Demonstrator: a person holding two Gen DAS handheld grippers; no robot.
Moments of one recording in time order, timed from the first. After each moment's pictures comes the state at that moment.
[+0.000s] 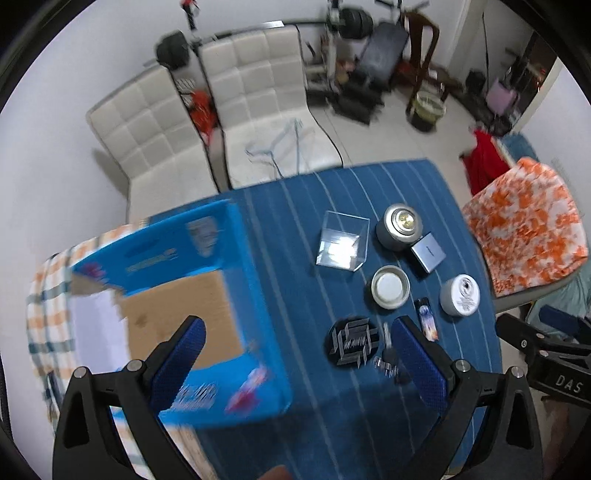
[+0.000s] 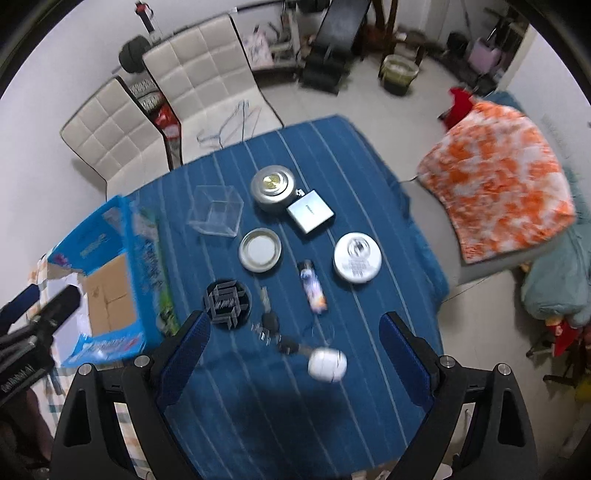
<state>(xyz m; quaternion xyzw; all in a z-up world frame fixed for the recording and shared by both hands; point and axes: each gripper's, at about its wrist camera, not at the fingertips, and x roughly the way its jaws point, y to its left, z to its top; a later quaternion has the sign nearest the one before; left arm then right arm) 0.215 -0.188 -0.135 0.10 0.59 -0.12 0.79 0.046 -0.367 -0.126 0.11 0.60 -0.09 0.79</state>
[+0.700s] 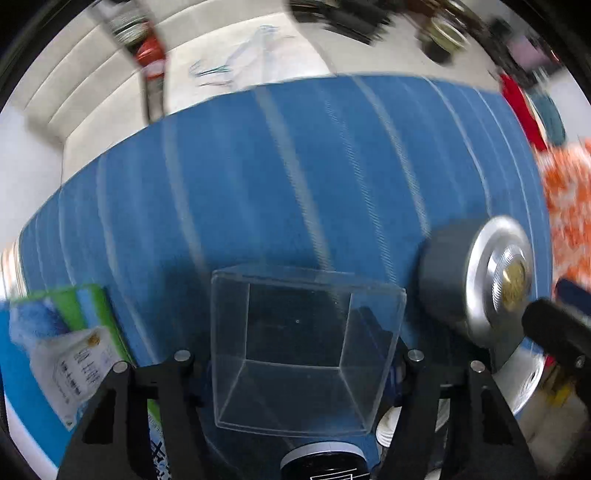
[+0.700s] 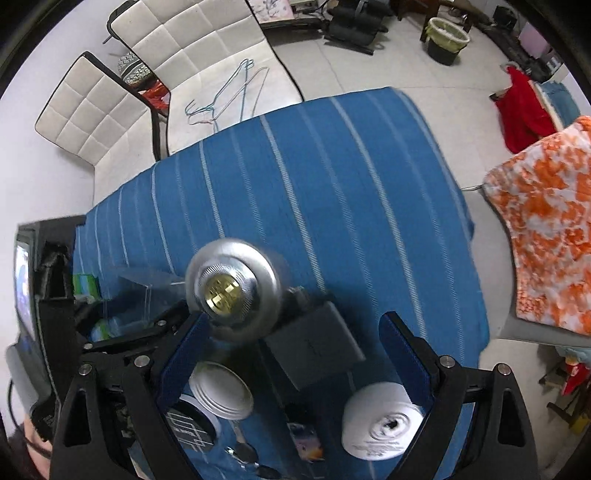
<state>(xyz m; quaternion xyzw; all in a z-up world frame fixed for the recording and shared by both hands) 0.323 -0.257 -0.326 0.10 0.70 -0.10 0.70 0.252 -0.434 -0.294 0.13 0.66 -0.02 0.74</state>
